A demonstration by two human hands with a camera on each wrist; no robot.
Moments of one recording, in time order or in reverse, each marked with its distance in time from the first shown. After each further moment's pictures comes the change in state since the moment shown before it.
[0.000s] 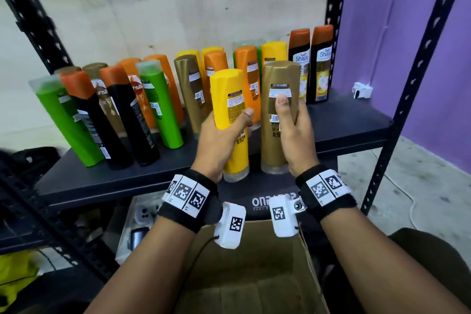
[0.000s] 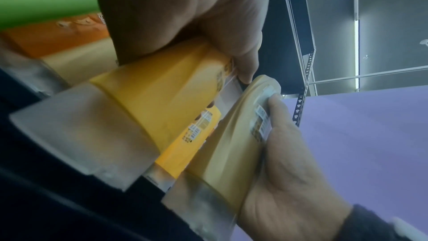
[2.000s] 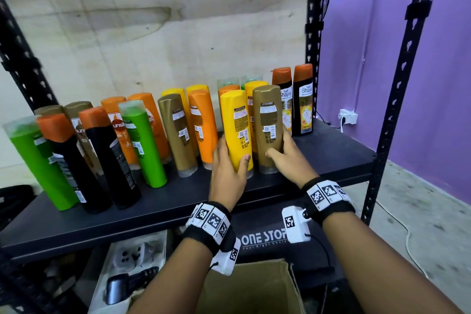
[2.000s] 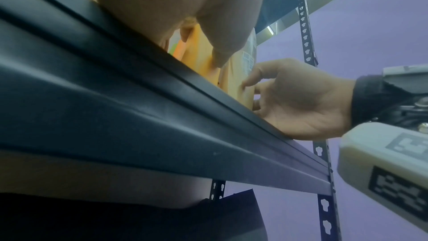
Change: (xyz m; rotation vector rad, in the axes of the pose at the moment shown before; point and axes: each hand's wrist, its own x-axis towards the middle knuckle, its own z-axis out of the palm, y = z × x) left_hand 0.042 -0.070 0.034 0.648 0.049 0.236; right_hand 0.080 0.049 -0.045 -0.411 -0.325 0.161
